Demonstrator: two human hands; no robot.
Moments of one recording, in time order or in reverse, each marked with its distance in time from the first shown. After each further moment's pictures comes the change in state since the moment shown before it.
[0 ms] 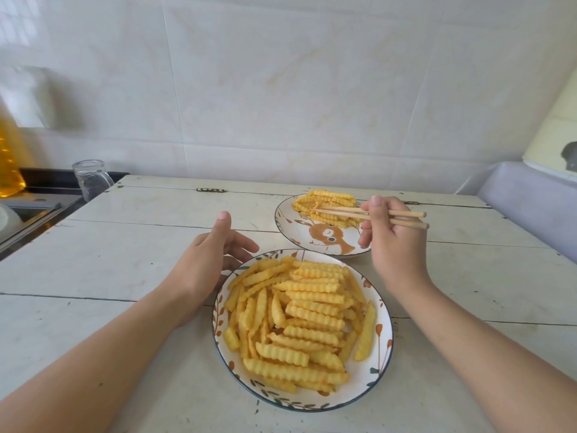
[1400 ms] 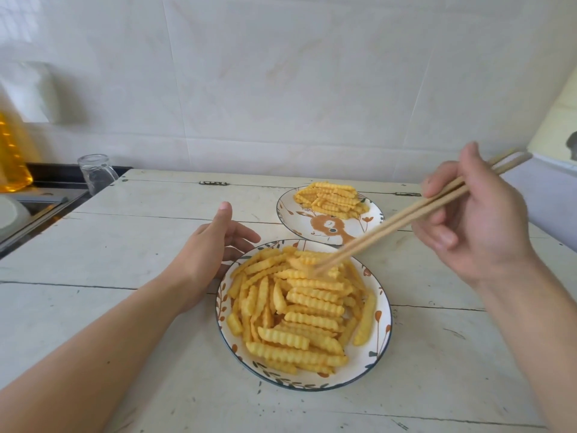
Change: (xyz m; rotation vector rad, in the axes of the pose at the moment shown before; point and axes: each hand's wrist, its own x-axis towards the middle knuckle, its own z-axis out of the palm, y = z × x) left_hand 0.002 0.000 -0.003 0.009 -0.027 -0.032; right_hand 0.012 -0.066 -0.068 0.699 -0.240 0.306
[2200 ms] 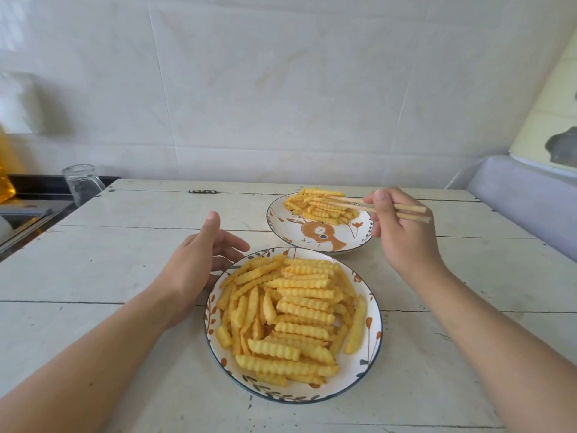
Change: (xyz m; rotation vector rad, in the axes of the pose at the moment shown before) left_hand 0.002 -0.003 0.000 -0.024 0.011 0.009; right_hand 0.028 0.072 -0.021 -0.859 0.150 -0.389
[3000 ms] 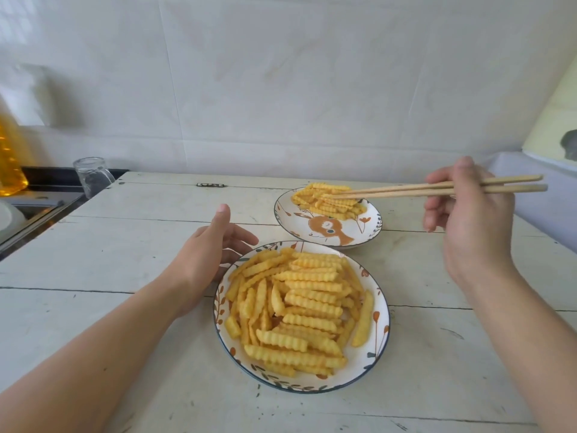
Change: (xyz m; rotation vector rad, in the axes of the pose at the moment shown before) left_hand -0.003 0.003 0.000 0.019 -0.015 -0.021; right_hand 0.004 -0.042 -0.038 0.430 0.223 0.286
